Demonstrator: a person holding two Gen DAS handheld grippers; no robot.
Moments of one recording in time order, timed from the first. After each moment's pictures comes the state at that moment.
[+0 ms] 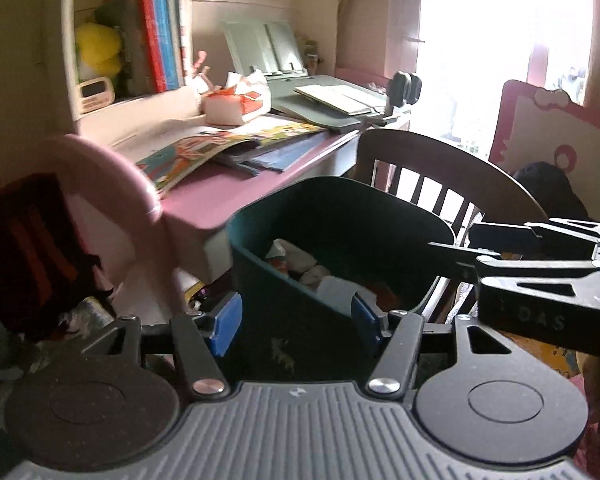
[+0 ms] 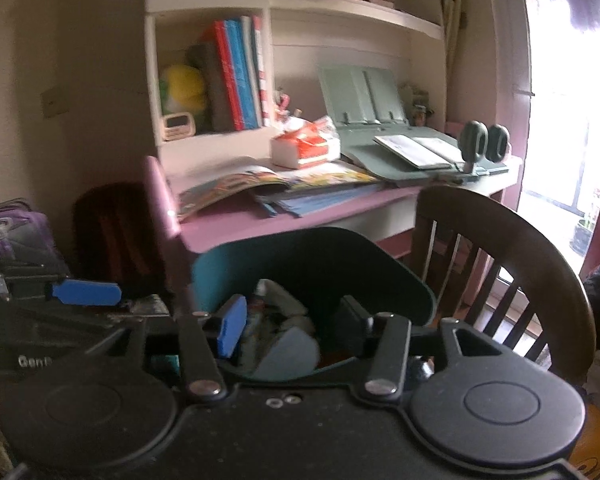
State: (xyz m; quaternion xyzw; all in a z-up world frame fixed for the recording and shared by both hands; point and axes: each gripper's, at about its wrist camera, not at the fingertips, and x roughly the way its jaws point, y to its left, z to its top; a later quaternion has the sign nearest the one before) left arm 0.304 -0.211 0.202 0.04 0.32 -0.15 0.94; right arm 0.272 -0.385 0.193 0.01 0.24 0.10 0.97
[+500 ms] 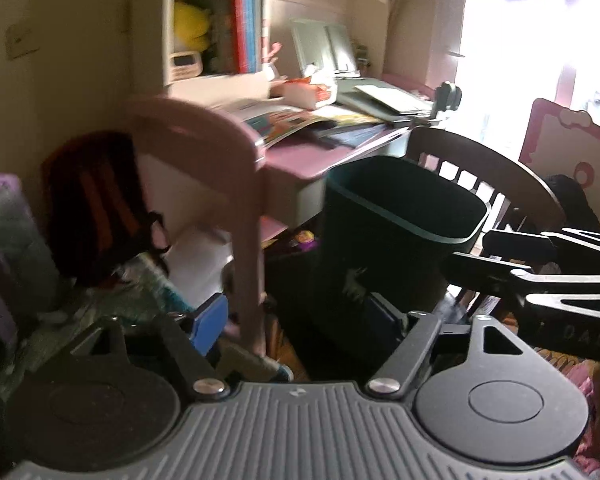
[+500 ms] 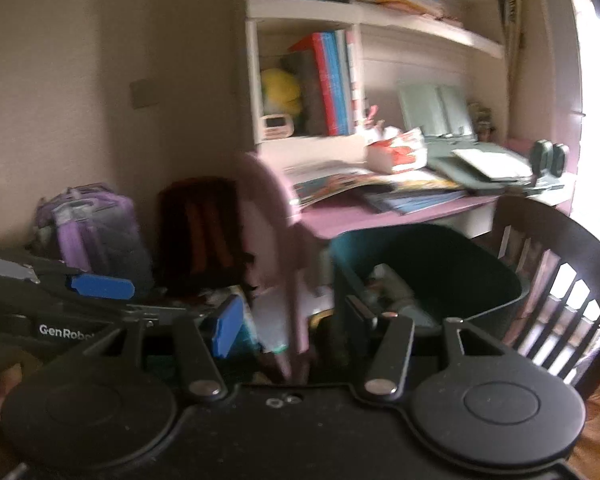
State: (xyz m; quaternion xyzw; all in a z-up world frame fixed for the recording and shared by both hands) left arm 0.219 -0.094 0.191 0.00 0.33 -0.10 0.94; right arm 0.197 -0.299 0.195 0.01 0.22 0.19 0.96
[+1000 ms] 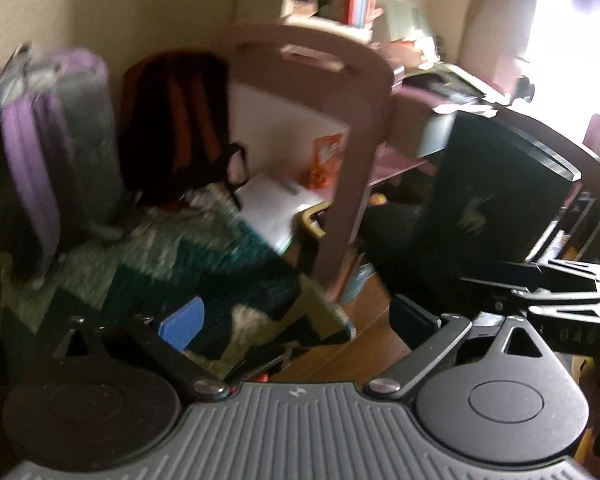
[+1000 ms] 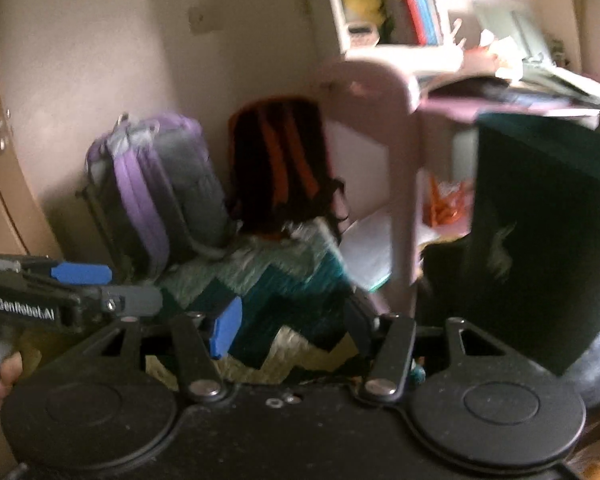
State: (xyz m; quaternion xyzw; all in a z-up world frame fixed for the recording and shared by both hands) left arm 0.183 0.046 0.073 -0.06 0.35 -0.03 0.93; right arm 0.208 -0.195 0.076 0.02 0.29 0.28 0.92
